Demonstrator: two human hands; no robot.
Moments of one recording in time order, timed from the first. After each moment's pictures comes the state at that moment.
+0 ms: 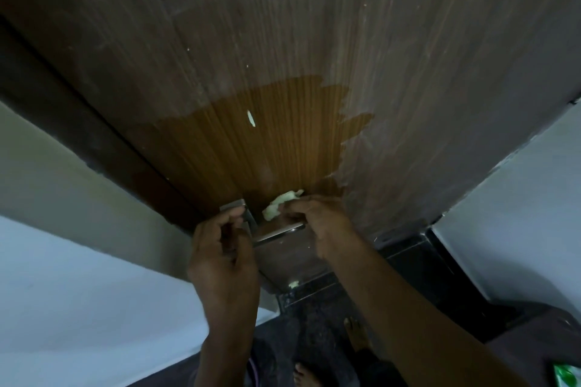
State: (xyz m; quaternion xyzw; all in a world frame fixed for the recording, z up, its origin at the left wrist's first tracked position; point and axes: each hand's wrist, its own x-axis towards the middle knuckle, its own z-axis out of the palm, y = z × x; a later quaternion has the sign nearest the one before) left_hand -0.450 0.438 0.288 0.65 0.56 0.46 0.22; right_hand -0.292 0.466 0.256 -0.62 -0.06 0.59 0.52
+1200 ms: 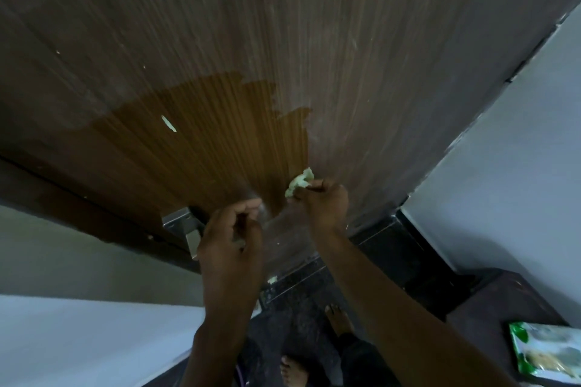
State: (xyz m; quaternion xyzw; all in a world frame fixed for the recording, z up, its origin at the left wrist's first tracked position) left_hand -0.390 0.430 0.284 0.70 0.49 0.39 0.35; right_hand -0.237 0.436 0.247 -0.72 -0.05 0.33 0.60
